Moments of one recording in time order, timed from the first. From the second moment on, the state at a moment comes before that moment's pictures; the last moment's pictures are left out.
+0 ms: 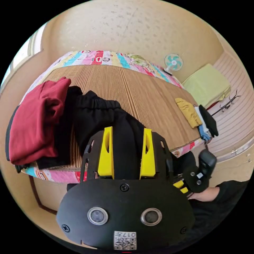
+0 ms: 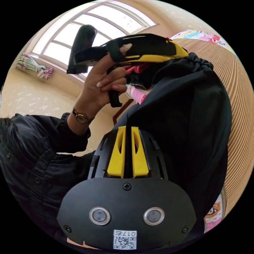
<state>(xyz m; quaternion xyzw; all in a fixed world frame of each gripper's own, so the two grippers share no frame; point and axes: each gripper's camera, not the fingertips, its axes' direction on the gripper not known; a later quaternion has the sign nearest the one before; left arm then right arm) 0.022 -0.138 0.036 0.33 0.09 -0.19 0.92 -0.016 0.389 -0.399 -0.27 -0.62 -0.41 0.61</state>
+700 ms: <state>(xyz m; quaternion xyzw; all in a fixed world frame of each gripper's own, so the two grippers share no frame) -0.022 0.108 0.064 0.49 0.24 -0.42 0.73 -0.131 0.271 -0.316 -0.22 -0.39 -0.37 0.81</state>
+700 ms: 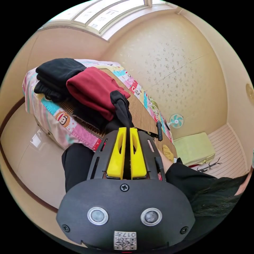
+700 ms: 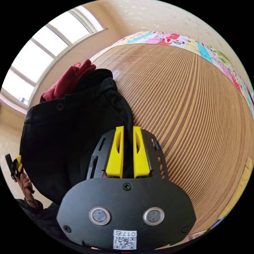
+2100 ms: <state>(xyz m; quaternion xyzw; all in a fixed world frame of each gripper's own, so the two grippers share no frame) -0.006 -0.166 0.116 0.31 0.12 -0.16 0.93 0.254 0.264 -0.410 -0.17 -0.41 -0.20 0.87</state>
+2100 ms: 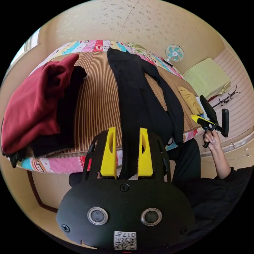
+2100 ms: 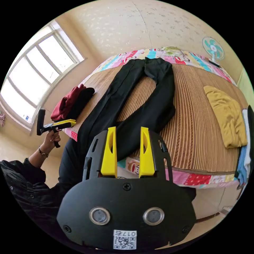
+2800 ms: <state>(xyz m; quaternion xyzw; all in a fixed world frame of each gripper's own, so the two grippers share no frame) -0.102 -0.069 0.109 0.38 0.55 -0.15 0.72 0.279 0.252 -0.463 -0.16 -0.58 -0.22 0.77</state>
